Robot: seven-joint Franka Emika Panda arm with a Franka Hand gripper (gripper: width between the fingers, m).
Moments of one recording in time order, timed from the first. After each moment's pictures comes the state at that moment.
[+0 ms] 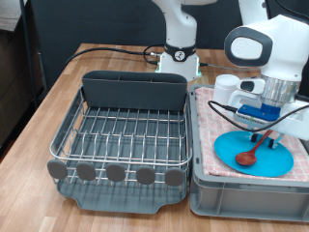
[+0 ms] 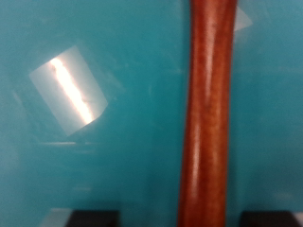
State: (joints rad) arm 0.09 0.37 0.24 -2.26 -0.81 2.76 2.37
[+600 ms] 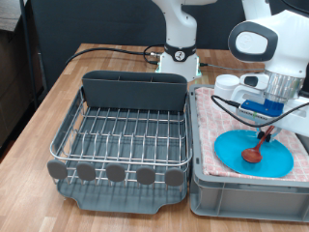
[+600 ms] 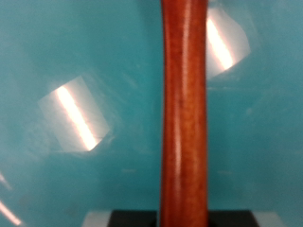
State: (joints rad) arm 0.09 0.32 0.27 -2.26 -0.77 2.68 2.34
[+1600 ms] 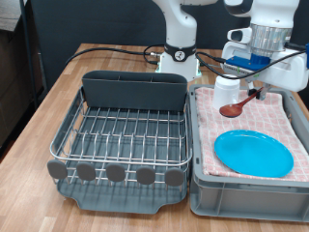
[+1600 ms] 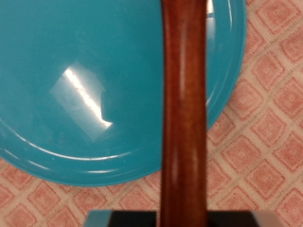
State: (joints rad) arm 0.01 0.01 0.34 -2.43 -0.23 2.59 2.07
